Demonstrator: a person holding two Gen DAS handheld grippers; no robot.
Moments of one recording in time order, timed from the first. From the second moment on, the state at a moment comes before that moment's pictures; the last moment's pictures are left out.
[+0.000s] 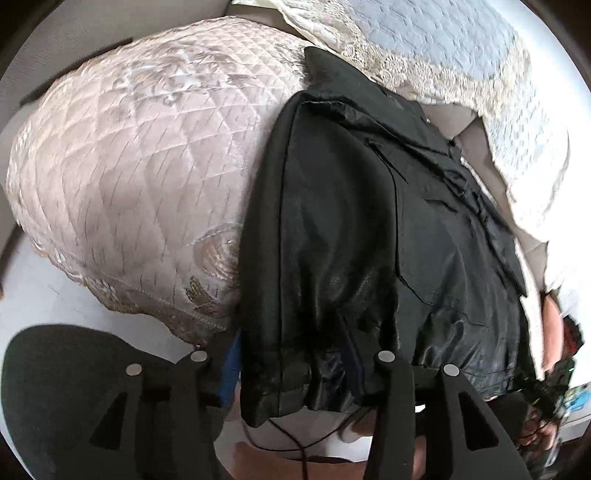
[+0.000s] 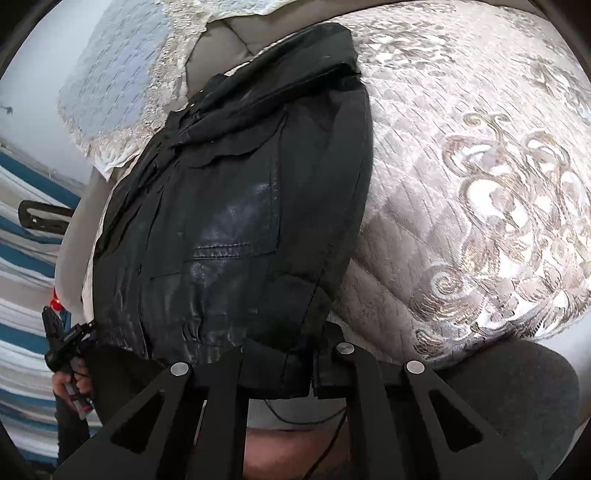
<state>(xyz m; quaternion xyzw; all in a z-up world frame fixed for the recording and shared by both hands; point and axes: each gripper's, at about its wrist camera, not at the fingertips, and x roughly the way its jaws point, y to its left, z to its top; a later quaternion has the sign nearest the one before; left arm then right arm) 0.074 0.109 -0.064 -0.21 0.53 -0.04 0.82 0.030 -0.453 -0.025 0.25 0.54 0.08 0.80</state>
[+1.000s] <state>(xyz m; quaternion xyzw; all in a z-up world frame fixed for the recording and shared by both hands) 0.259 0.123 0.084 -0.30 0.34 -0.15 0.88 0.210 -0.489 0.087 0.34 0.37 0.15 0.85</state>
